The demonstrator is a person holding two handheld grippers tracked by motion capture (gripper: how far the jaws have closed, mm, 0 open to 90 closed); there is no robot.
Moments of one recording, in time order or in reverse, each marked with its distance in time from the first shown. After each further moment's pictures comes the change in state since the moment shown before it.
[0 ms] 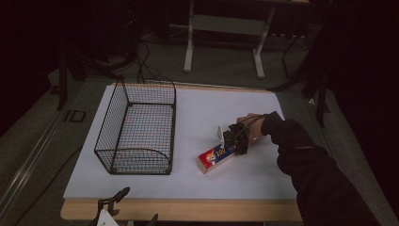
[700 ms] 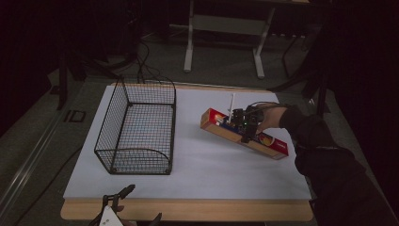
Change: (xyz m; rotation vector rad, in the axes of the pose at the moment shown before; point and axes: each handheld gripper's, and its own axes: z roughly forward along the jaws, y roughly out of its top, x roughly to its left) left arm 0.001 0.004 0.009 -0.033 -0.060 0.013; right arm -0.008 -0.032 -0.084 -0.052 0.090 0.466
